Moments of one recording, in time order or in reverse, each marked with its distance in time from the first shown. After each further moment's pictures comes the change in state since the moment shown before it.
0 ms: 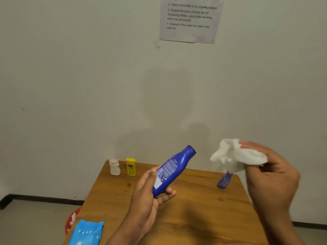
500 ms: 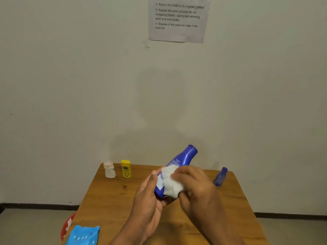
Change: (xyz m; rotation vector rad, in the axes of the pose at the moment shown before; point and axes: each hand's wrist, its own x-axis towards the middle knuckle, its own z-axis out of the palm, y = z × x) left_hand 0.001 -0.010 0.020 -0.061 -0.023 -0.079; right_hand -0.066 -0.014 0.054 -0.430 -0.524 -0.313
